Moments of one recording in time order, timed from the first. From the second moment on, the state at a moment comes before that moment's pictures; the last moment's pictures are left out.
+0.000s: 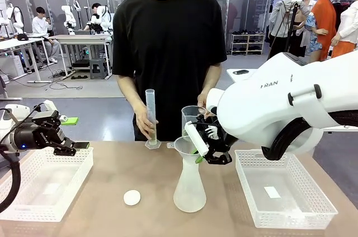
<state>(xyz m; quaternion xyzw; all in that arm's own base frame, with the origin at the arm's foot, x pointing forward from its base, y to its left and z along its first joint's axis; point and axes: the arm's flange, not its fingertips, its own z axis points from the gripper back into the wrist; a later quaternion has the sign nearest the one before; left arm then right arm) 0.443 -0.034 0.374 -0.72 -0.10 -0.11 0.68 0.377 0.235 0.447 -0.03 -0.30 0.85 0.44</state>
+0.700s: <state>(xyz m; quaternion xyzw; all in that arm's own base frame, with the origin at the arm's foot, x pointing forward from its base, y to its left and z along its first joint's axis) 0.443 -0.034 0.374 -0.72 -0.10 -0.11 0.68 0.365 0.239 0.466 -0.04 -0.31 0.85 0.42</state>
